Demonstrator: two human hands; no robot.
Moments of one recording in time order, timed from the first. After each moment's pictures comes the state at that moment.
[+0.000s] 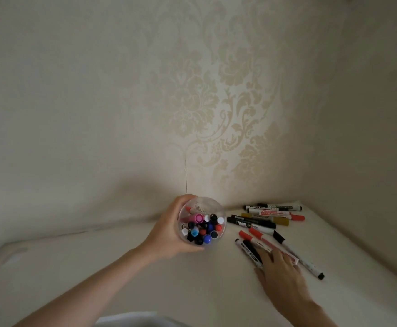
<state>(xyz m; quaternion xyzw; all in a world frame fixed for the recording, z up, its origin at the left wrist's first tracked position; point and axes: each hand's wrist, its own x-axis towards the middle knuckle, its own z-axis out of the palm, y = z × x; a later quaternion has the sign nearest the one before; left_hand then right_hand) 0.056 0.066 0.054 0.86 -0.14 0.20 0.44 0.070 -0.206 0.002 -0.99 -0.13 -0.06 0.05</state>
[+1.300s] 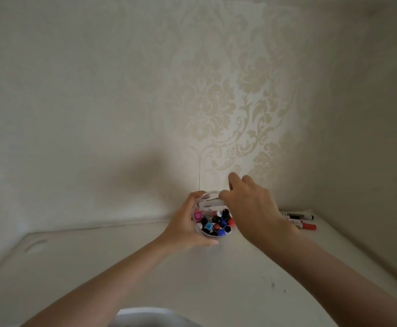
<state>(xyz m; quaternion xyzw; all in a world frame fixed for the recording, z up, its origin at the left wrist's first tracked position) 0.068 0.065 0.056 0.83 -0.12 0.17 0.52 0.050 -0.113 0.175 -0.93 -0.30 -0.18 -0.08</state>
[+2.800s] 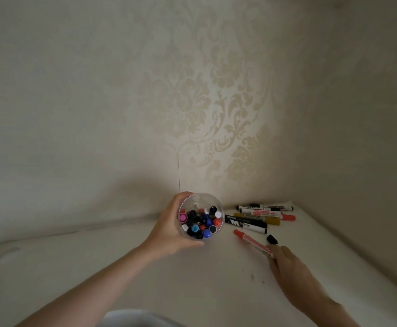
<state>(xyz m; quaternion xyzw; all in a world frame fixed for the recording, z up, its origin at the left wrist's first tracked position) 0.062 0.045 0.054 0.84 -0.13 0.20 0.48 0.074 -0.251 0.014 -0.96 -0.18 -0.10 0.17</state>
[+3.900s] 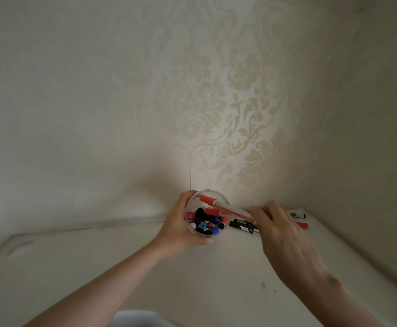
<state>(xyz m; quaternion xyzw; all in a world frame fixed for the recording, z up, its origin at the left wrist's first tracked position) 0.070 0.055 0.052 0.82 -0.10 0.19 0.53 0.041 -0.191 0.119 -0.92 -0.27 -0.27 0.08</state>
